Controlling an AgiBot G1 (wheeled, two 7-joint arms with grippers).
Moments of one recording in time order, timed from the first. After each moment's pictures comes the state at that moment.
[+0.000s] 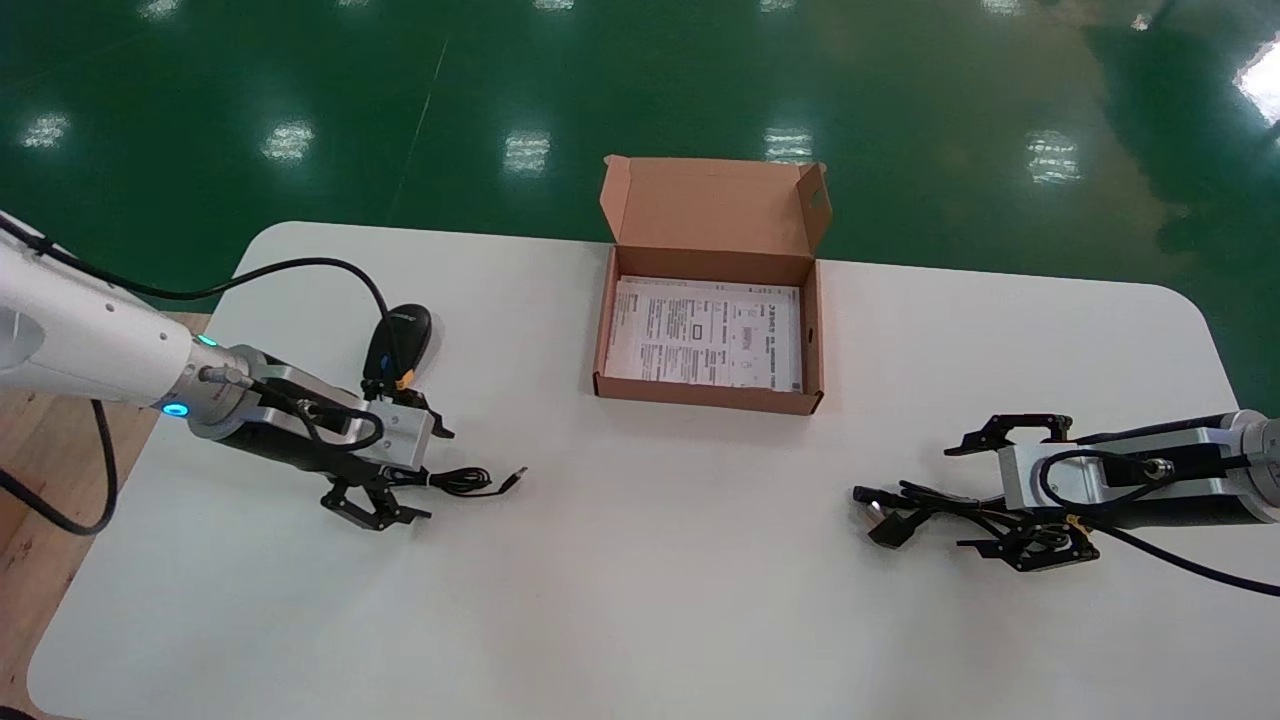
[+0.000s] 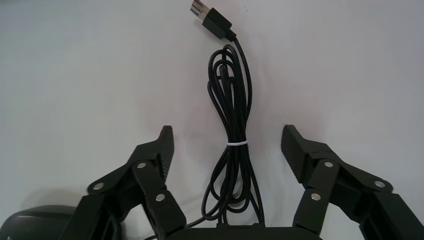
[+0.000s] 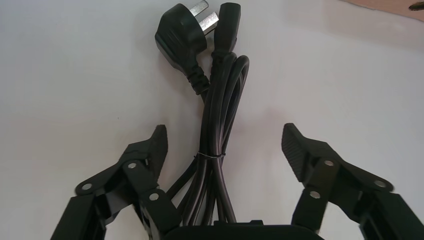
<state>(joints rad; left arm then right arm) -1.79 1.19 0.92 -0.04 1.67 1.31 0.67 1.68 -0.92 -0.73 0.15 -1.64 -1.35 -0.78</state>
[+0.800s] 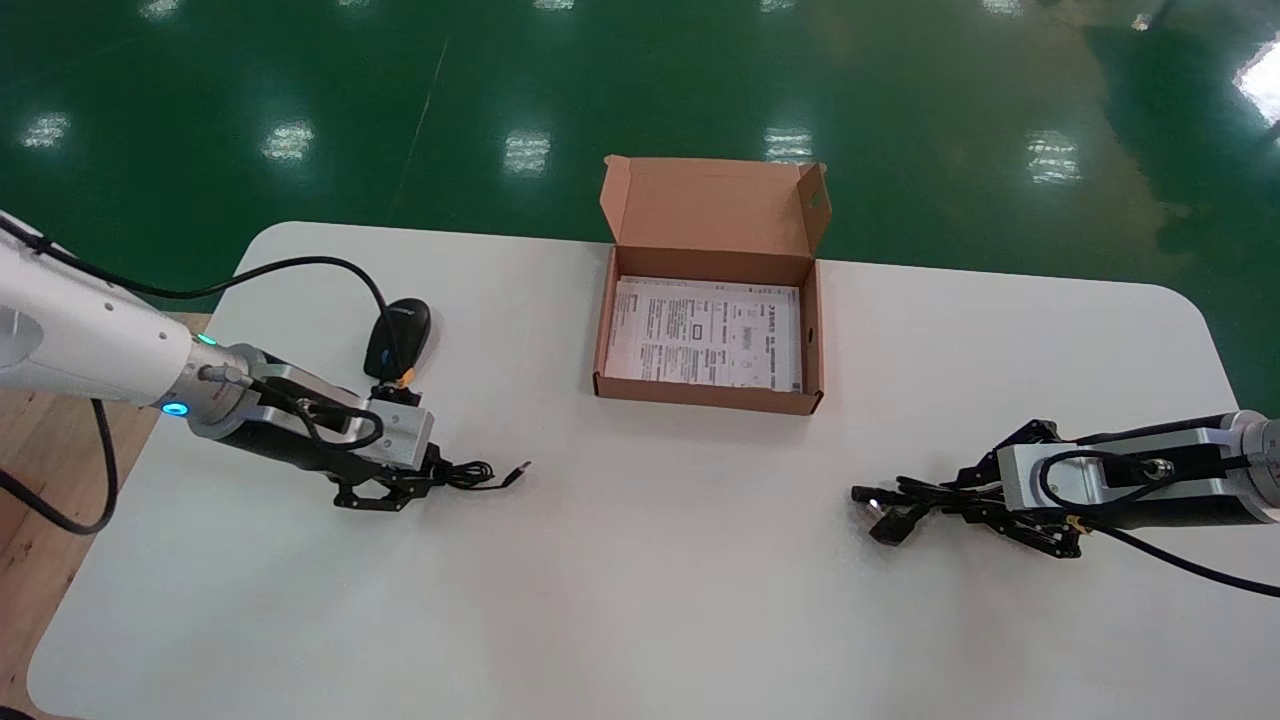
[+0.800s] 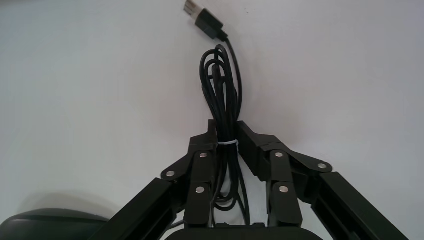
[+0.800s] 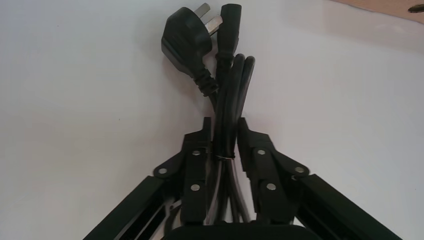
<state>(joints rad) -1.80 1.19 0.91 -0.04 1.67 1.31 0.67 1.68 -0.92 -0.73 0.16 -1.63 -1.36 -0.78</state>
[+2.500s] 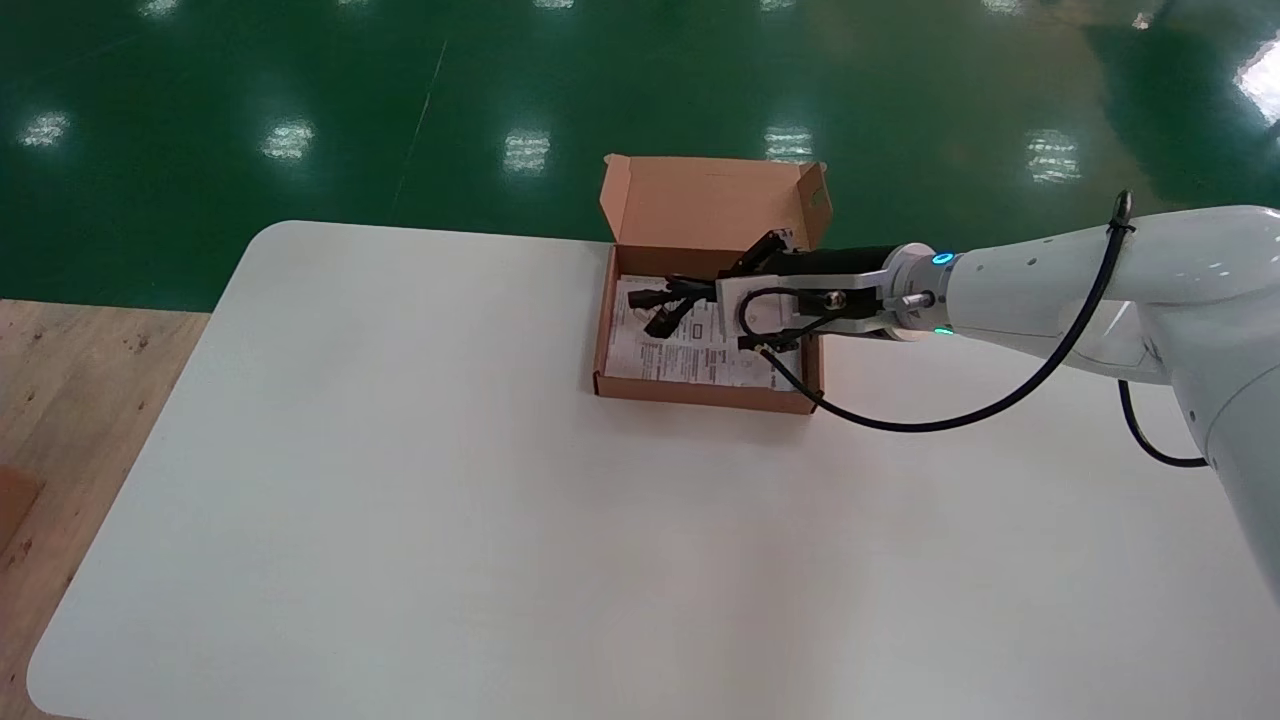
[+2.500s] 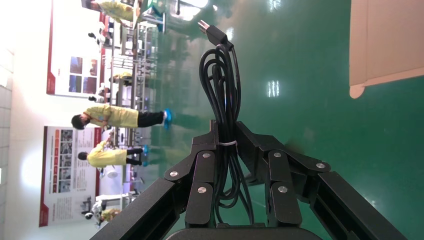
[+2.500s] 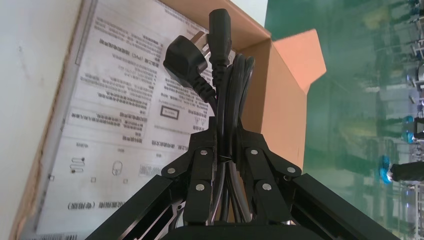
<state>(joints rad) -2.15 1.09 0.75 -0.43 1.49 1.00 0.61 1.72 -1.35 -0.64 0.09 -1.50 -0.91 -1.01</state>
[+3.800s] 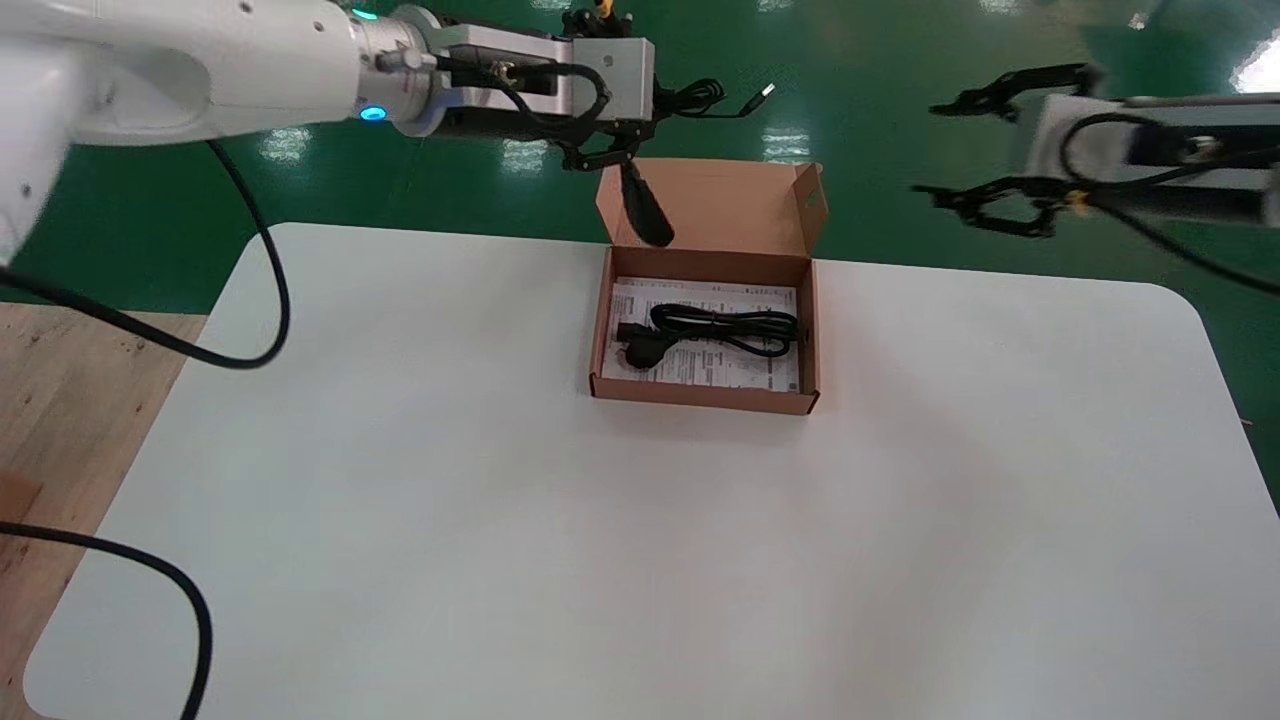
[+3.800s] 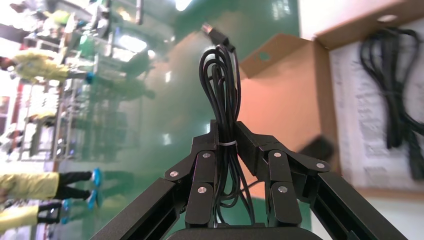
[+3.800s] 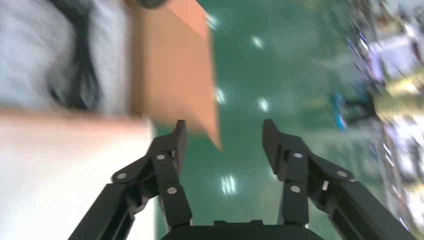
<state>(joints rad) -1.92 1.35 0.80 -0.33 1.39 0.94 0.68 1.91 -1.01 -0.61 0.05 -1.41 -1.17 -0.99</state>
